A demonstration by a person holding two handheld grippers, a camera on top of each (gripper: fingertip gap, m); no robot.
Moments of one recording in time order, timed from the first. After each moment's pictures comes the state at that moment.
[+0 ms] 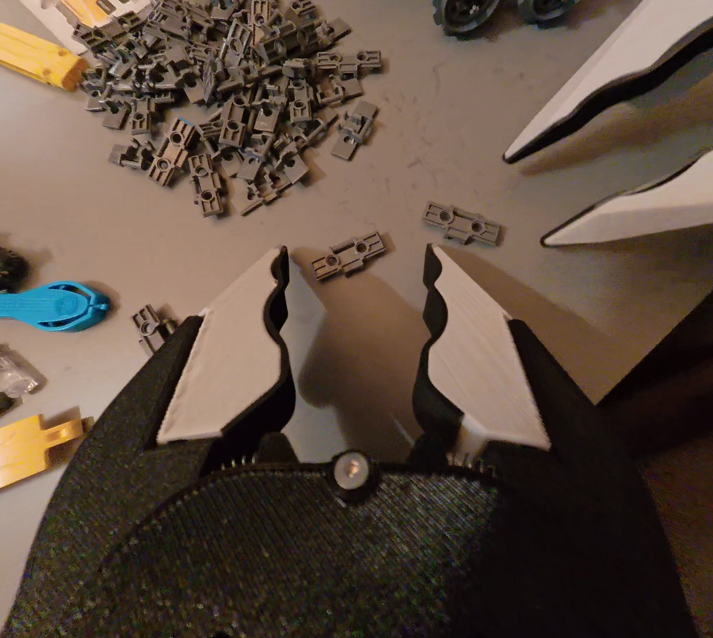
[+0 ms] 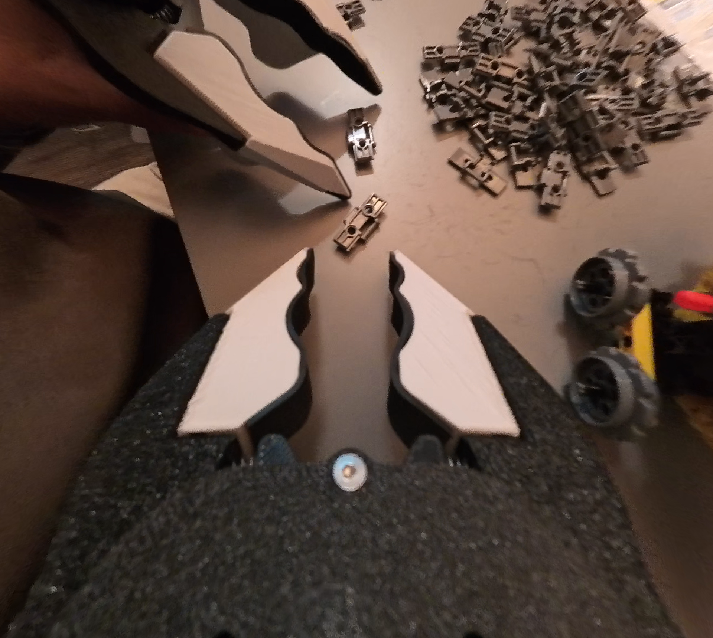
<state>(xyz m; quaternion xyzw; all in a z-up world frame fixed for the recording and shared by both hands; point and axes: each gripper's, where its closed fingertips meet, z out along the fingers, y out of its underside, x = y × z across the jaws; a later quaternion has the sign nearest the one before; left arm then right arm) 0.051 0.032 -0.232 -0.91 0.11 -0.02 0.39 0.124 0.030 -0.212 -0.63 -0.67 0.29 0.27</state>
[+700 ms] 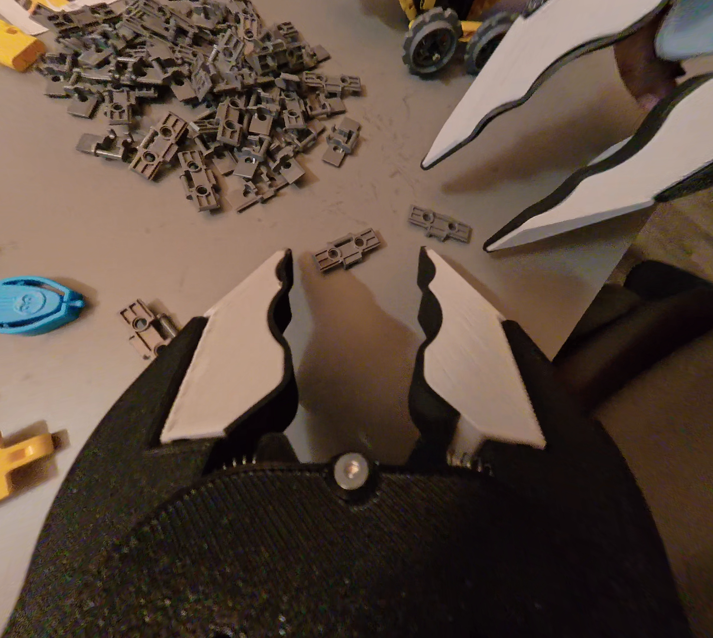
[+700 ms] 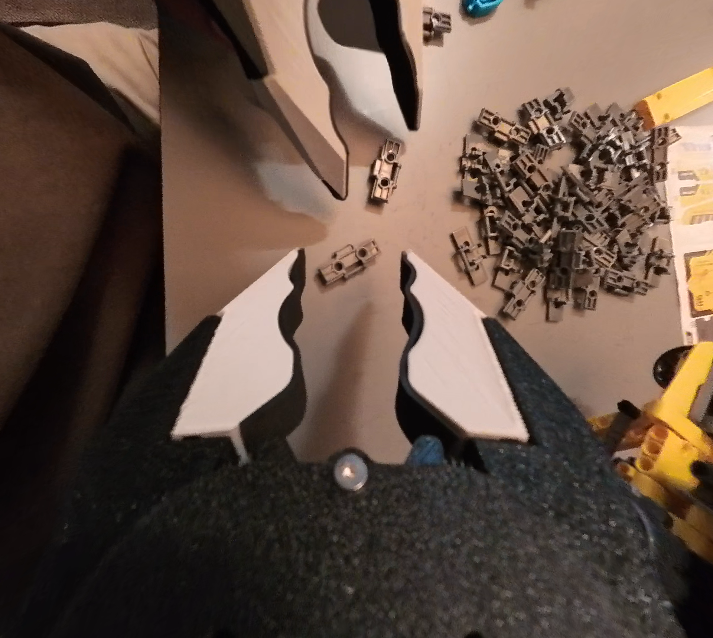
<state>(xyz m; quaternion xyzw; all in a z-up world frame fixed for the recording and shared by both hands) 0.050 0.024 -0.218 -0.89 0.10 -0.14 0.42 0.099 0.028 -0.209 -0.48 -0.82 0.20 0.23</state>
